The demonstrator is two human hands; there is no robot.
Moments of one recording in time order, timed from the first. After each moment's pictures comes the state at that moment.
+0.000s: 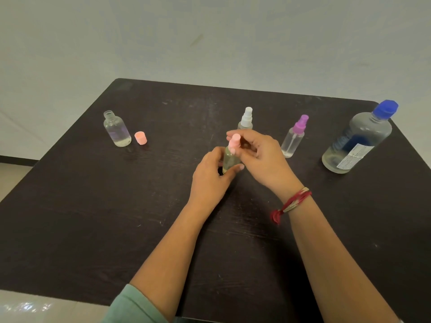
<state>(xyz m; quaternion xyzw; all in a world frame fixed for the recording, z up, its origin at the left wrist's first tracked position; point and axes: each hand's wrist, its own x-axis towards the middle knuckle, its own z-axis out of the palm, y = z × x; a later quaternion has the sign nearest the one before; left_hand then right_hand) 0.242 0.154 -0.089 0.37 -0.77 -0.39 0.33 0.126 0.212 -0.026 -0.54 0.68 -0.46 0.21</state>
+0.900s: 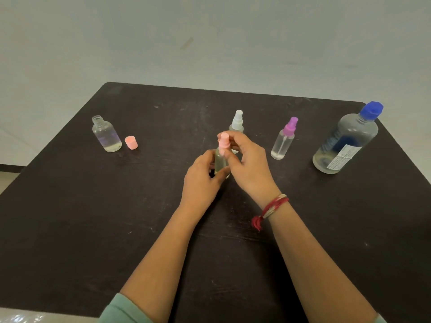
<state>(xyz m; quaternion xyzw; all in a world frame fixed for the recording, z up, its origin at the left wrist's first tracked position) 0.242 0.153 -0.086 0.37 -0.78 -0.39 0.32 0.138 0.210 -0.041 -0.52 0.68 -0.49 0.13</state>
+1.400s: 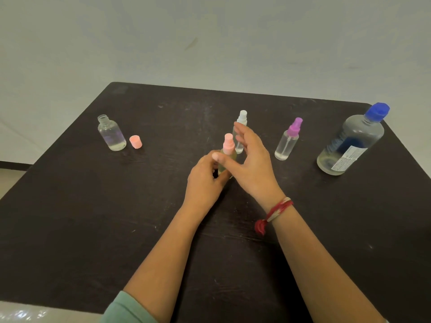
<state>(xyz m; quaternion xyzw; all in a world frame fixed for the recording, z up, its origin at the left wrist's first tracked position) 0.245 0.153 -0.087 0.37 -0.78 -0.39 0.32 0.143 0.212 -0.039 -0.49 0.69 -0.51 0.18</state>
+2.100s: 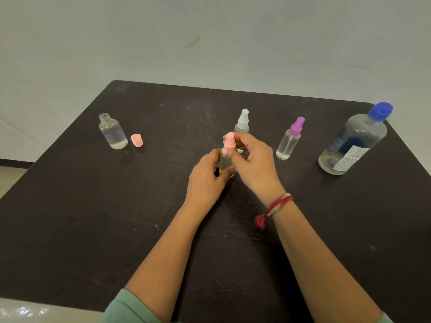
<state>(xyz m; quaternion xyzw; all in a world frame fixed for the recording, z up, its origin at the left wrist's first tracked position) 0.242 0.151 -0.085 0.38 -0.79 -0.37 0.31 0.136 0.206 -0.041 -0.49 0.68 -0.52 0.16</state>
